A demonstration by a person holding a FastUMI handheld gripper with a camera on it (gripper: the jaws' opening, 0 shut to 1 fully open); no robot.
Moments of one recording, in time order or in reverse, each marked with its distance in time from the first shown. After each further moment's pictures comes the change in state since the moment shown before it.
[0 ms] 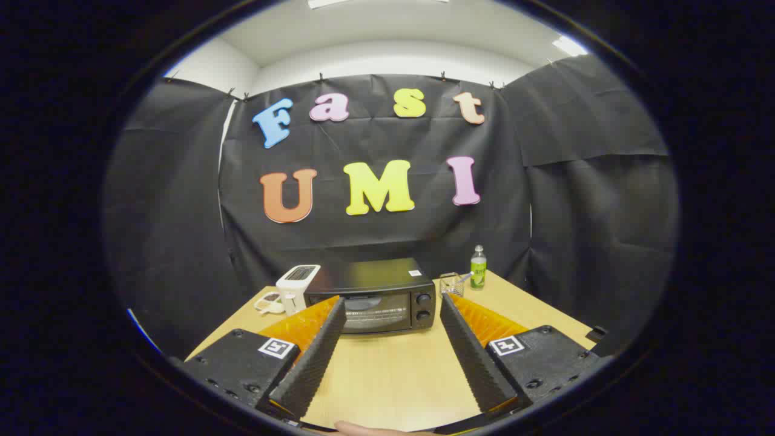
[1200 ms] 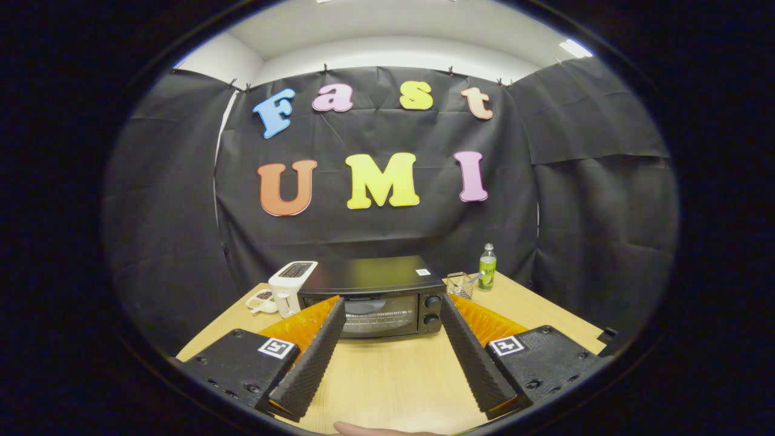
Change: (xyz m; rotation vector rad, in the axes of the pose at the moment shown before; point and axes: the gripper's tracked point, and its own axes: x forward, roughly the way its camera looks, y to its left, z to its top) arm 0.082 0.020 -0.019 -0.005 0.026 -0.002
